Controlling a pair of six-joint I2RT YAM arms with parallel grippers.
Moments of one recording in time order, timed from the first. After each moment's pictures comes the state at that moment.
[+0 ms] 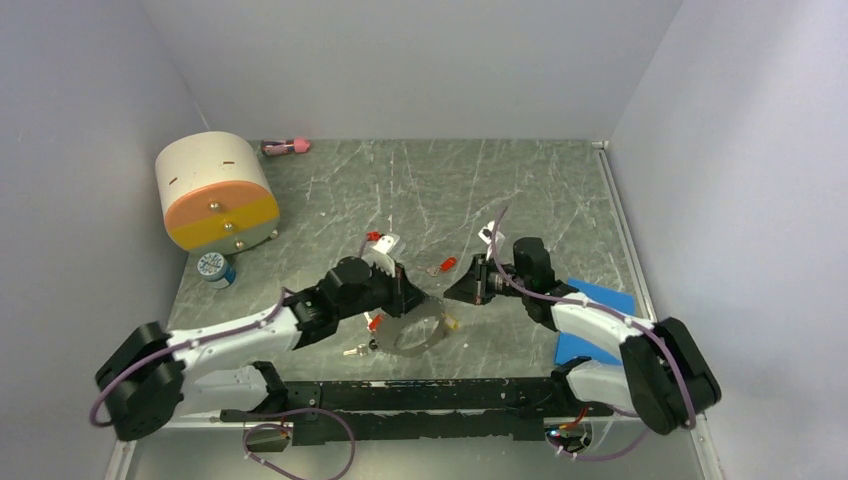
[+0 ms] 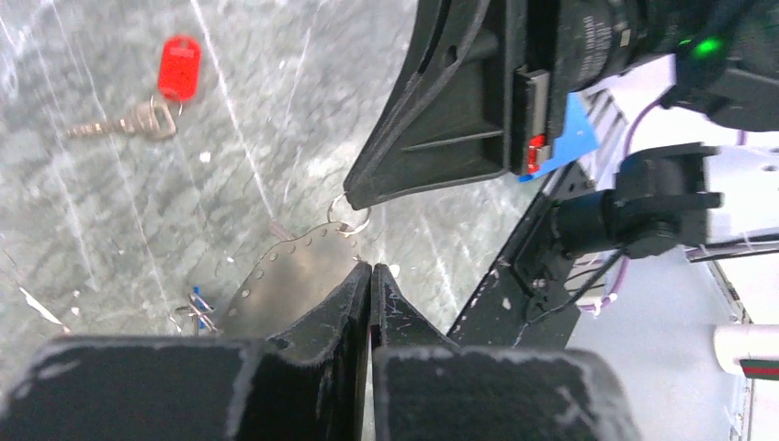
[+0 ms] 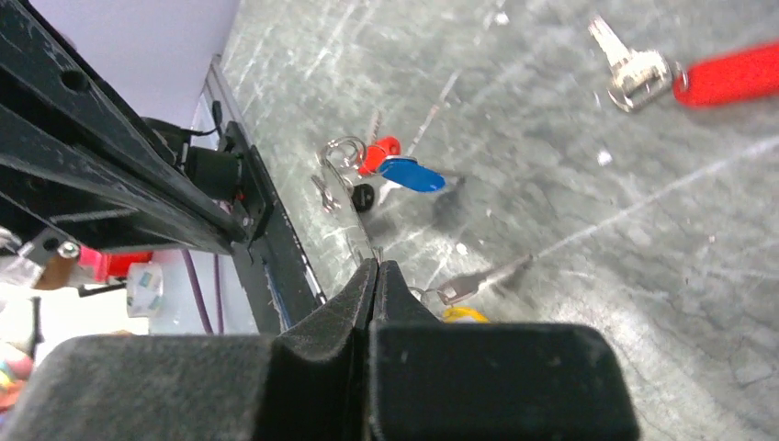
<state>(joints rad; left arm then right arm) -0.93 1.19 0.56 0.26 0.13 -0.61 0.44 1.24 0.39 0.34 -0.74 0.59</state>
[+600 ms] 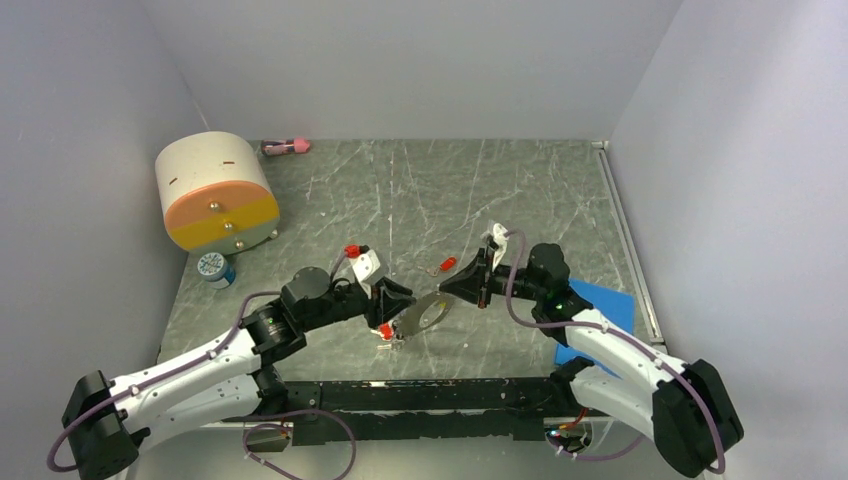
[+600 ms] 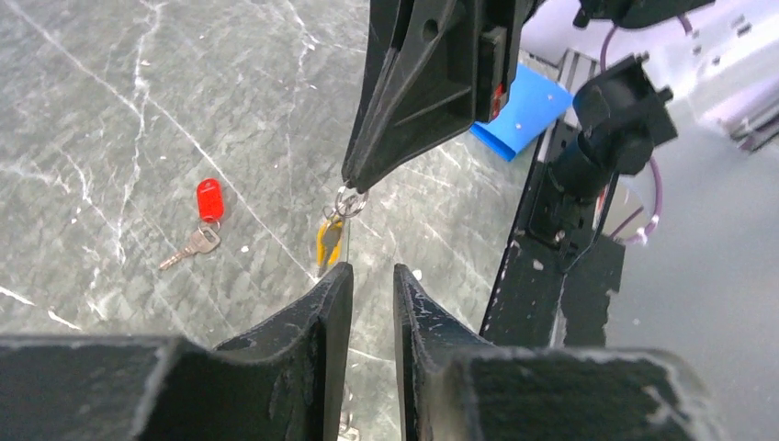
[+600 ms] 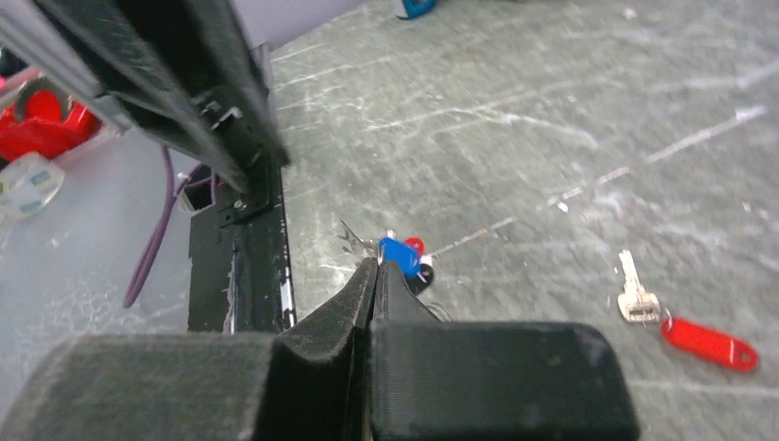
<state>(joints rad) -0.93 0.80 0.51 0.17 0.23 -0.21 0.50 0.98 0.39 0.46 -0.82 0.29</state>
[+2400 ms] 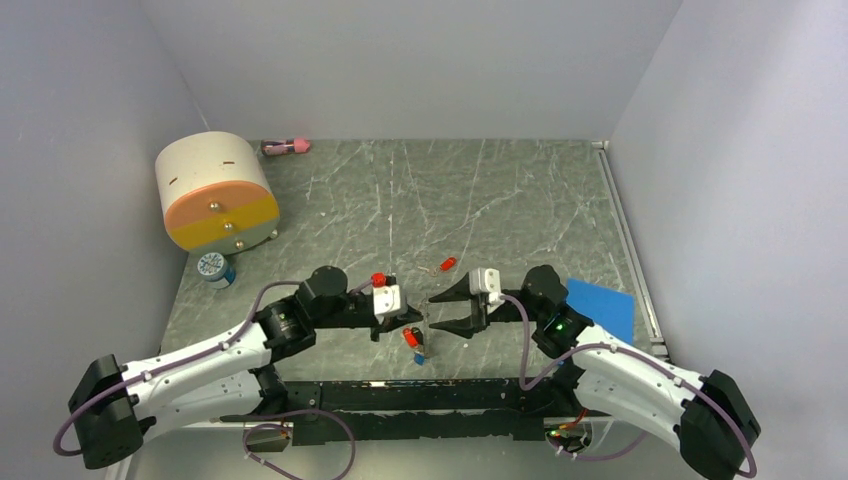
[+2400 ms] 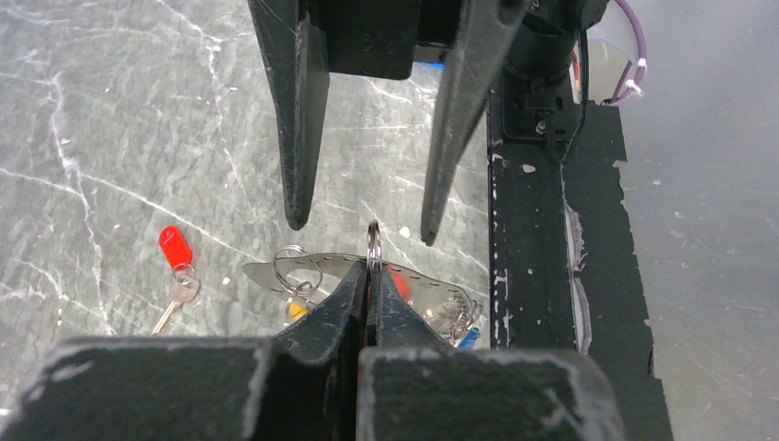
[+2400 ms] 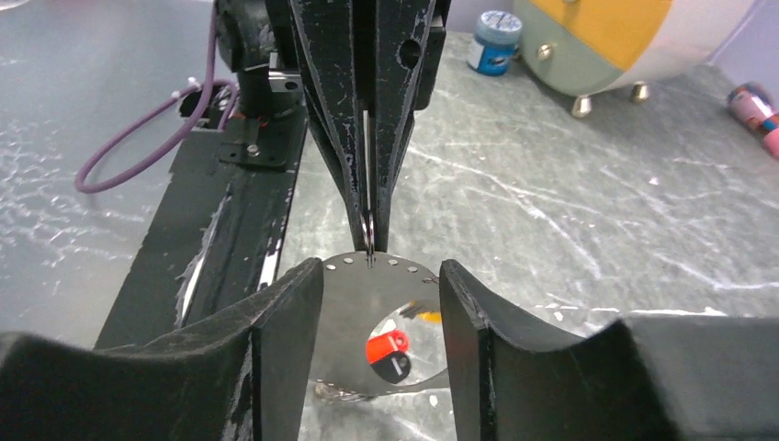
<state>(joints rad) -0.97 0.89 0.49 0.18 0.48 0.19 0.74 0.84 0.32 0.50 -0.85 -0.14</state>
